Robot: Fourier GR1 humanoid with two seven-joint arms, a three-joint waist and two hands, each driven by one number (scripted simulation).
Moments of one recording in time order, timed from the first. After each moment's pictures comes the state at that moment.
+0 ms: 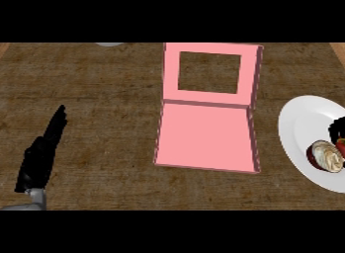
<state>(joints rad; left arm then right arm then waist) 0.00 0.19 0.04 -1.55 -0.19 0.06 0.09 -0.37 -0.67 -0.12 -0.79 1.04 0.01 -0.87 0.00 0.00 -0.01</state>
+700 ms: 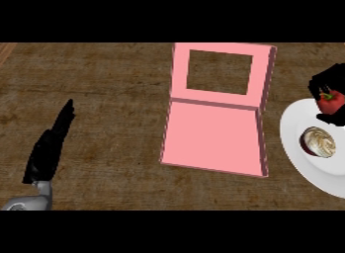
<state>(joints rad) -0.05 0.18 0.03 -1.52 -0.20 0.04 0.08 -0.82 -0.63 -0.09 -0.42 1.13 -0.03 -0.98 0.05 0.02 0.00</state>
